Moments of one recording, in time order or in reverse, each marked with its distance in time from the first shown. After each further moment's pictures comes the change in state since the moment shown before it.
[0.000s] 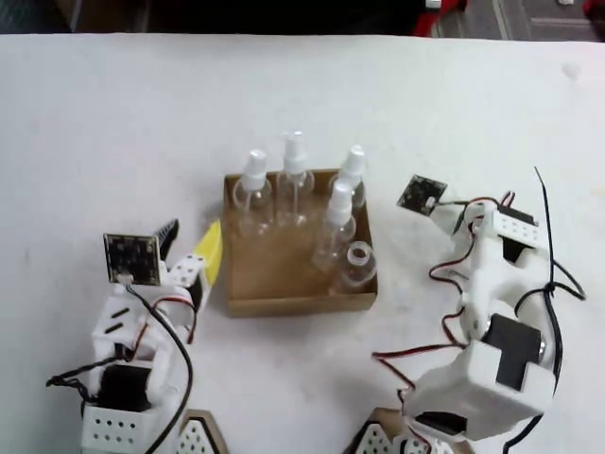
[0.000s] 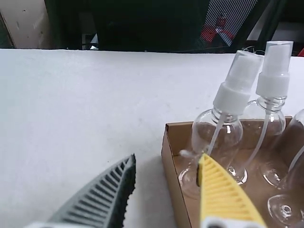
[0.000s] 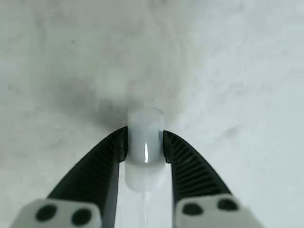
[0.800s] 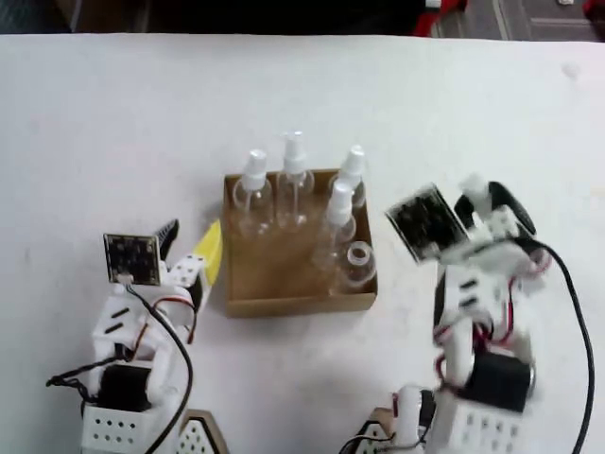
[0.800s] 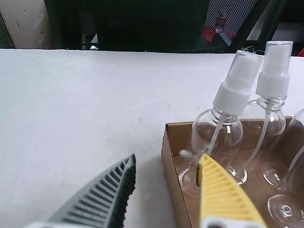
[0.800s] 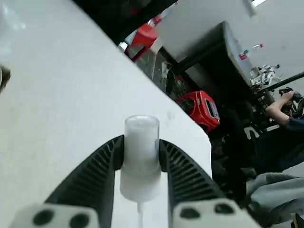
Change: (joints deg) left arm 0.0 0.0 0.0 0.0 0.0; right arm -9.6 -79.1 18.5 2.0 -33.8
